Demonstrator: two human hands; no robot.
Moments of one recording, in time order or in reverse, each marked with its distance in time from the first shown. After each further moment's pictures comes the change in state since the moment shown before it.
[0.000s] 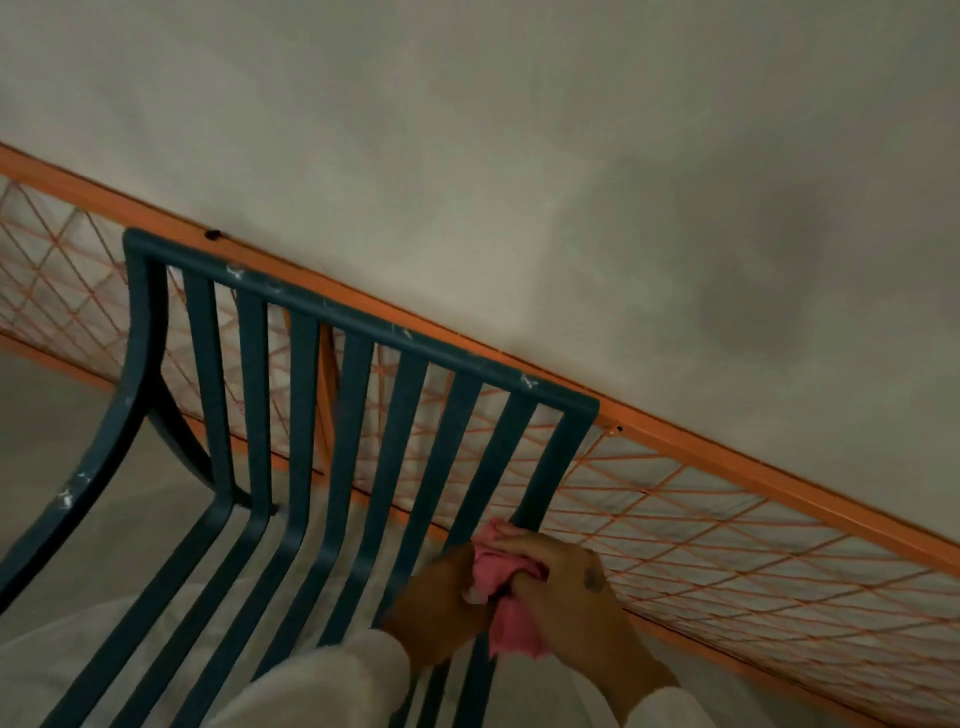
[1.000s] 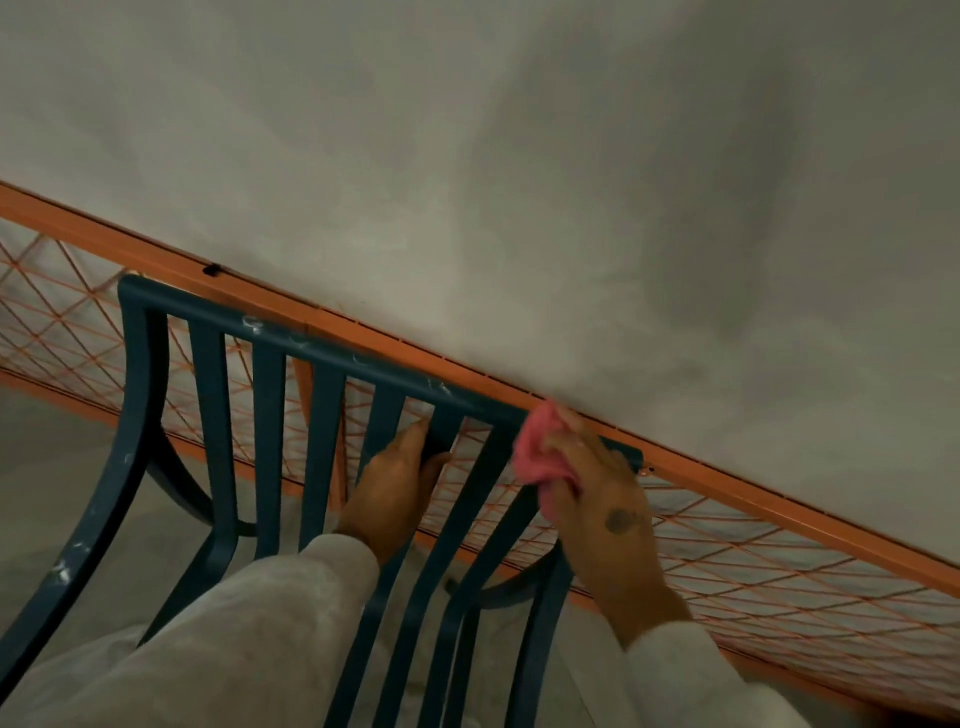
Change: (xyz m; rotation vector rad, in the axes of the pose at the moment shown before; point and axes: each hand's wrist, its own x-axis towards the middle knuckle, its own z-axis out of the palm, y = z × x) left_hand 0.075 0.000 -0.150 0.146 0.403 0.226; right_hand 0.073 -0.084 -0.028 -0.309 0.441 -0.255
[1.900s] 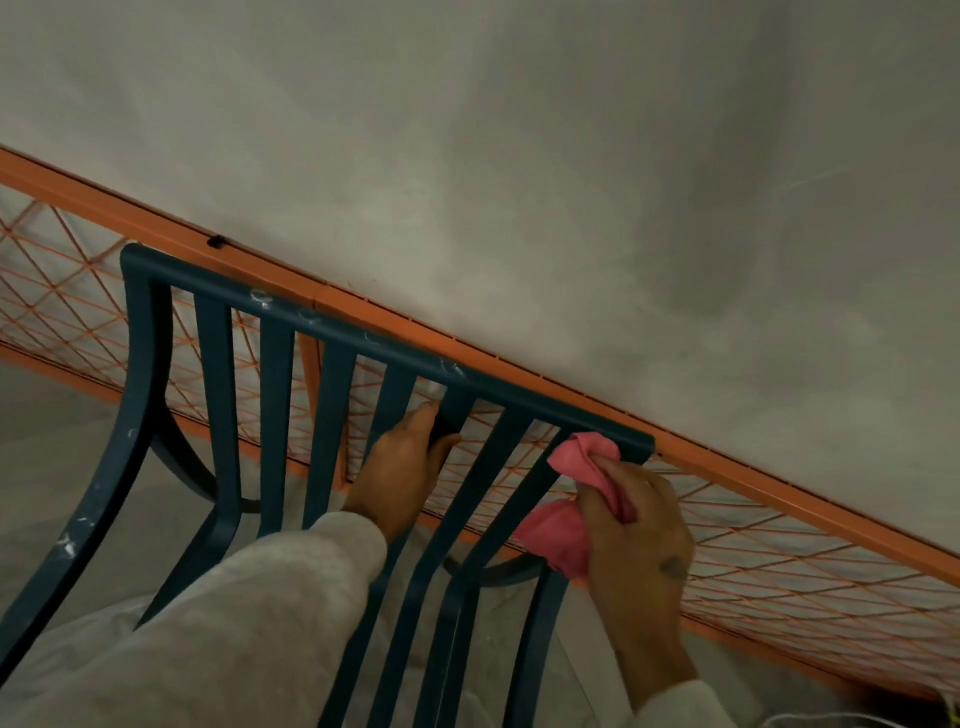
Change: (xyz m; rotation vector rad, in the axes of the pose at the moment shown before) left_hand 0.001 -0.003 -0.001 0.022 0.050 0.067; right_hand -0.035 -0.007 0.009 0.261 0.292 0.422
